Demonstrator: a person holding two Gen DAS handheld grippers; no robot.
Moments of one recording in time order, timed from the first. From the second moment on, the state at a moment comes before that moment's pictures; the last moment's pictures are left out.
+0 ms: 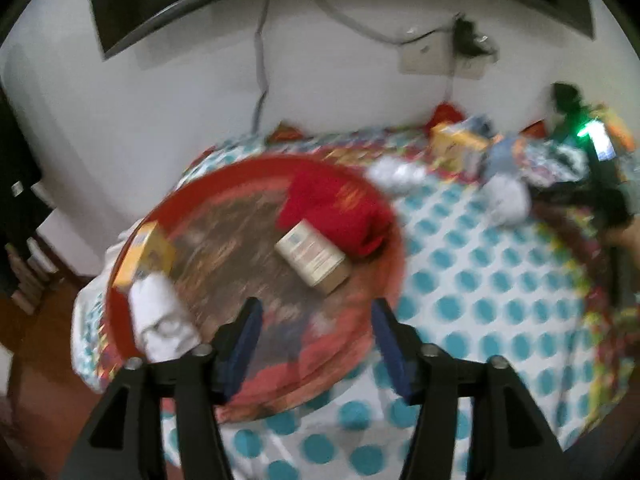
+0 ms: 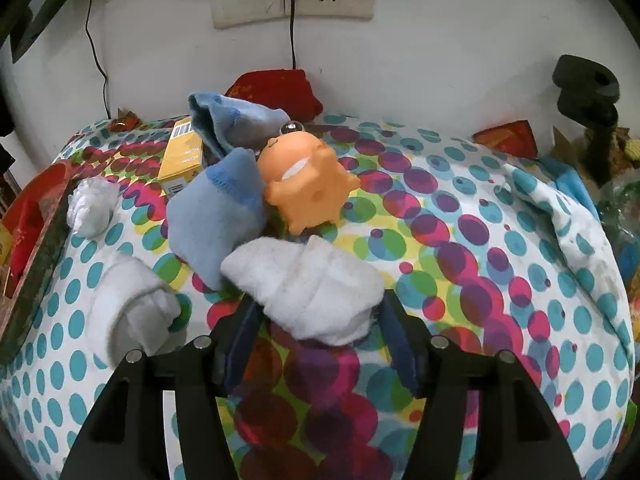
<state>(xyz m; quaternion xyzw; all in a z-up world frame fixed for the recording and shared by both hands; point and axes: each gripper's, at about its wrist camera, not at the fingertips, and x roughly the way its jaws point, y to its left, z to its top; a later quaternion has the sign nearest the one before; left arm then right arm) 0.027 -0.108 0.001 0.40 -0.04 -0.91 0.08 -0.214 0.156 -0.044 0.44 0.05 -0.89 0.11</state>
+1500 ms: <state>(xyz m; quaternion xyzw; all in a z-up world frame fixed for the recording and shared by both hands) -0.144 0.055 -0.067 0.42 -0.04 -0.90 -0.09 -0.161 0.185 -0.042 0.43 0.06 -0.89 0.13</state>
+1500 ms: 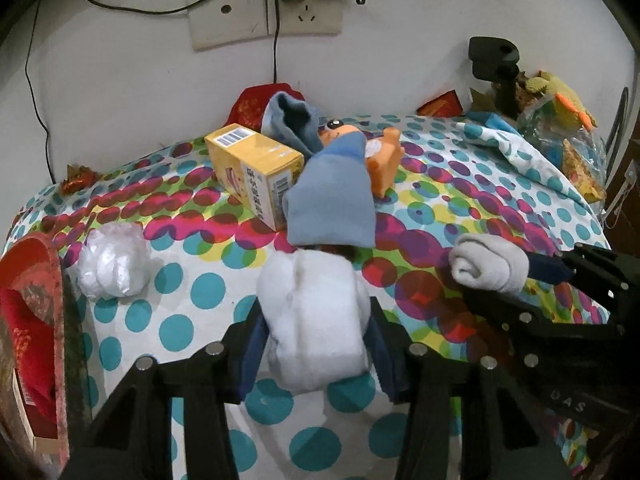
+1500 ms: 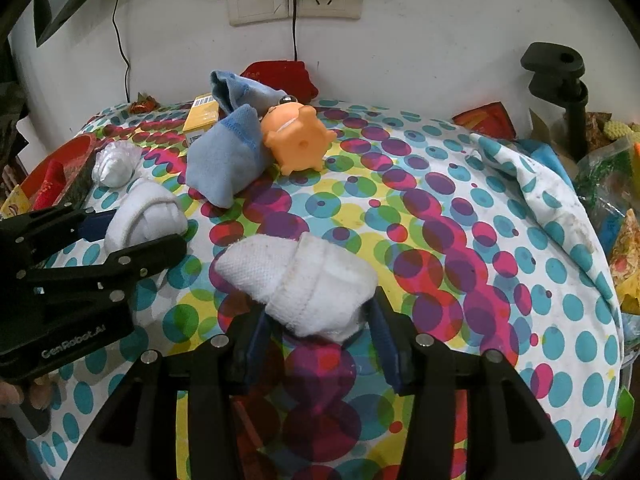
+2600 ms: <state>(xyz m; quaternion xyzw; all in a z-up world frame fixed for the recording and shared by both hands) -0.025 -0.064 0.000 0.40 -0.05 -0.91 0.03 -0.161 0.185 -0.042 0.43 0.06 -0.89 0.12</state>
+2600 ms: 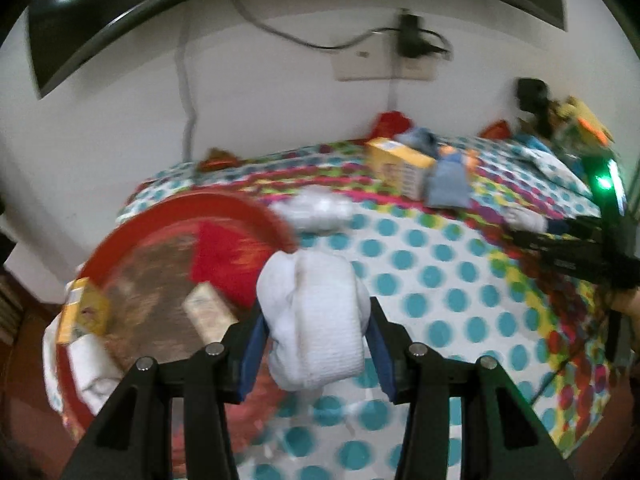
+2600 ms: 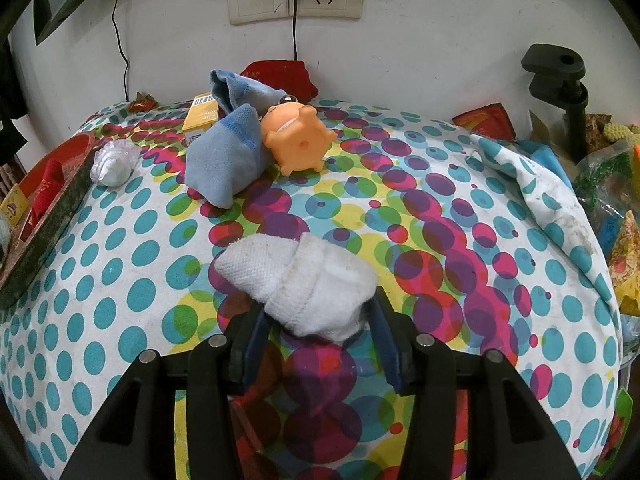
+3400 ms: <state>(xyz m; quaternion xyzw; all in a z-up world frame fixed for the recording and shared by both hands) -0.025 -0.210 -0.044 0.45 0.05 -0.88 0.15 -0.161 0.185 -0.042 0.43 0.06 -0.89 0.12</state>
